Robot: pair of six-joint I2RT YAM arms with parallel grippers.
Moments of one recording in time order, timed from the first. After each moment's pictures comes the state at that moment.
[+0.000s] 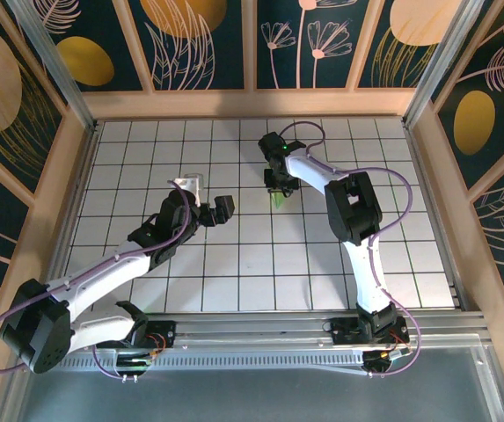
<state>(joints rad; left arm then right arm) -0.65 1.16 0.65 0.03 -0.14 -0.57 0.54 2.25 1.80 -0.86 0.11 0.49</state>
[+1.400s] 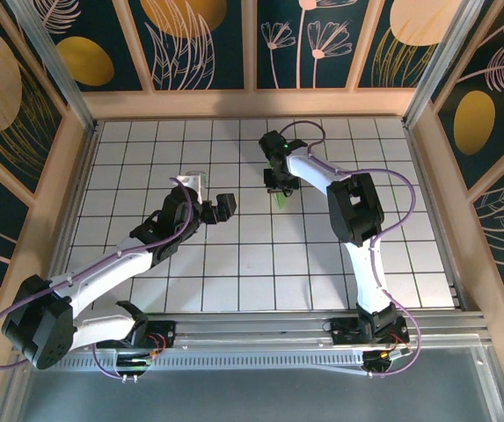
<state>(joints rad) -0.65 1.19 0.69 0.02 -0.14 -0.57 0.54 2.23 1.80 -0.89 0.07 0.47</state>
